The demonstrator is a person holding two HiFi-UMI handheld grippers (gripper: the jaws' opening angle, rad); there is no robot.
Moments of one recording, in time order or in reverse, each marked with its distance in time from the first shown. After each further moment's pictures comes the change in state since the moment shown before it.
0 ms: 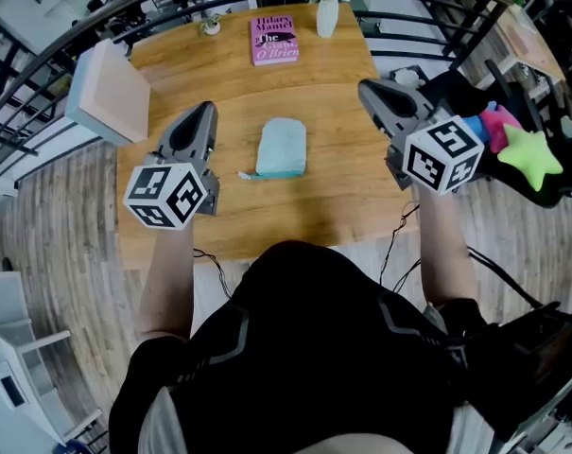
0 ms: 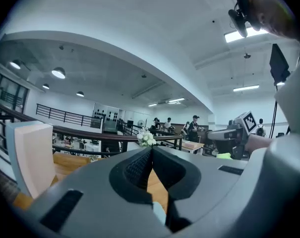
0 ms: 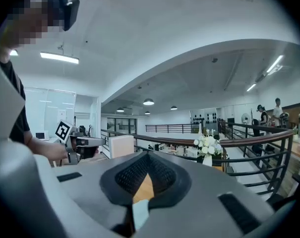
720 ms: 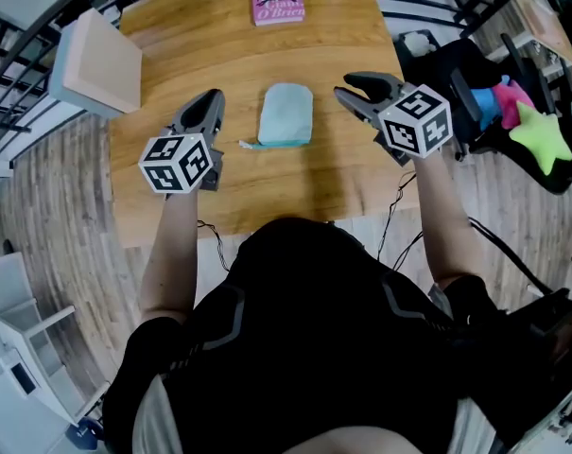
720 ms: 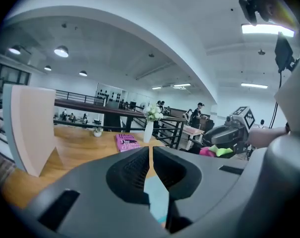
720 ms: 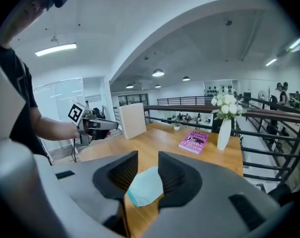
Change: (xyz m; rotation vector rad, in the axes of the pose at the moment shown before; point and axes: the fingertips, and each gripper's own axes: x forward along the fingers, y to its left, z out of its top) left arm 0.028 0.047 -0.119 -0.092 0.230 0.009; right arm 0.062 0.012 -0.135 0.024 0.339 0.191
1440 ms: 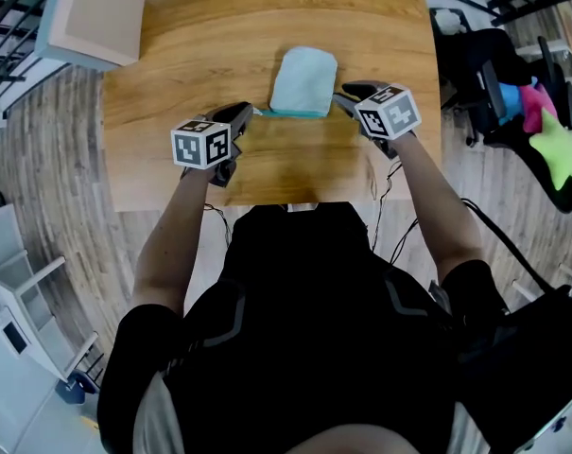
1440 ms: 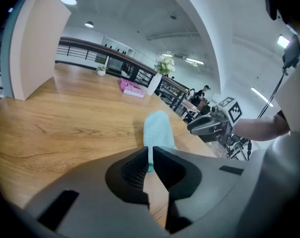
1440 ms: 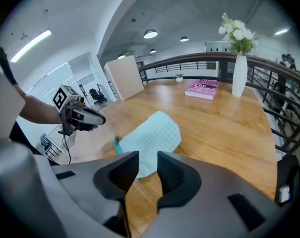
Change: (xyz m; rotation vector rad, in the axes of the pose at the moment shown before) left arm 0.024 0.020 -0.195 -0.229 0.419 -0.084; right arm 0.113 -0.003 -0.166 0.129 0.381 0.059
